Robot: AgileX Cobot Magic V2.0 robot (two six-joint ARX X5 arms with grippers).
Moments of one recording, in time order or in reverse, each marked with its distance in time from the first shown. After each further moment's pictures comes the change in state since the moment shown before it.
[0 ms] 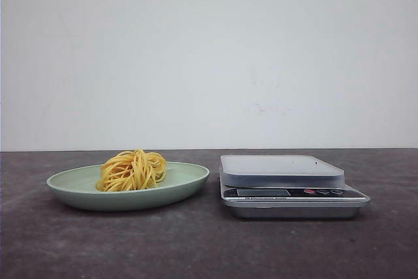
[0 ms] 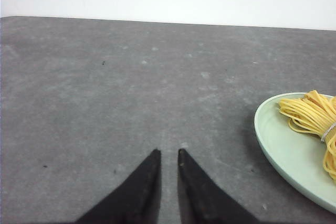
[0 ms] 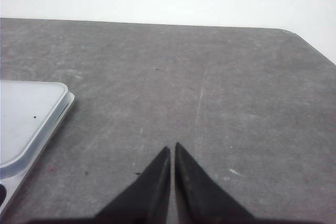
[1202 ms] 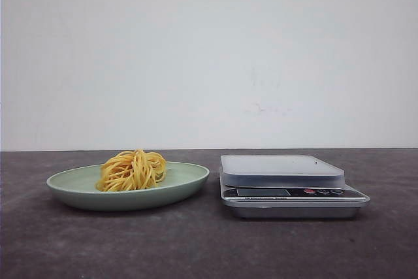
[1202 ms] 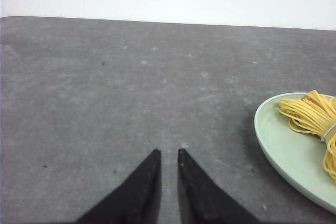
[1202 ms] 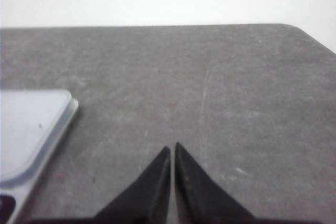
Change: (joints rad) left arm 0.000 0.000 0.000 0.001 0.000 -0.002; right arm 0.000 0.000 -0.001 0.026 -0.003 0.078
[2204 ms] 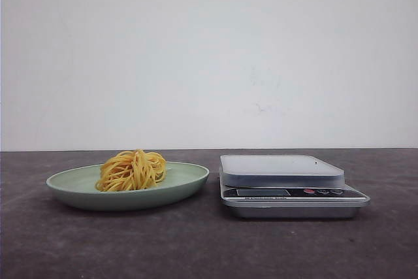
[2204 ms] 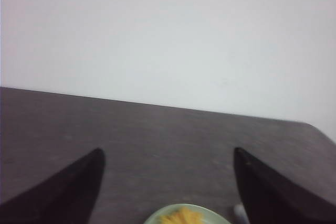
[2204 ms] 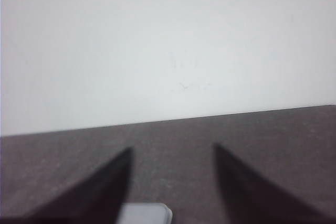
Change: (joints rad) left arm -0.010 0.489 0.696 -0.075 0.264 -0.202; right arm 0.000 0.247 0.744 -0.347 -0.177 0.129
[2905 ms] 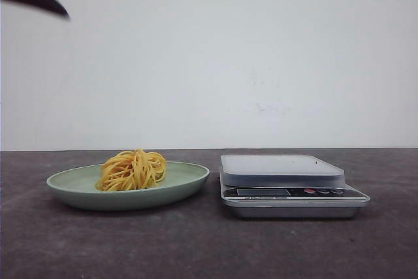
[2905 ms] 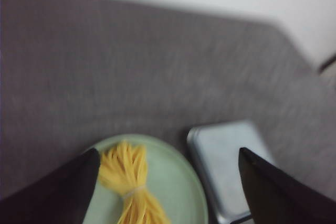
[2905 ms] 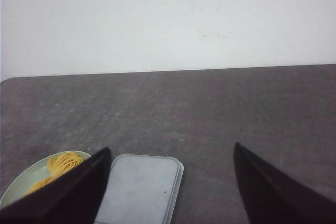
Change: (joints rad) left arm -0.270 0.713 0.361 -0.140 -0.008 -0.059; right arm 0.000 0.181 0.079 -0.099 -0.103 -0.050
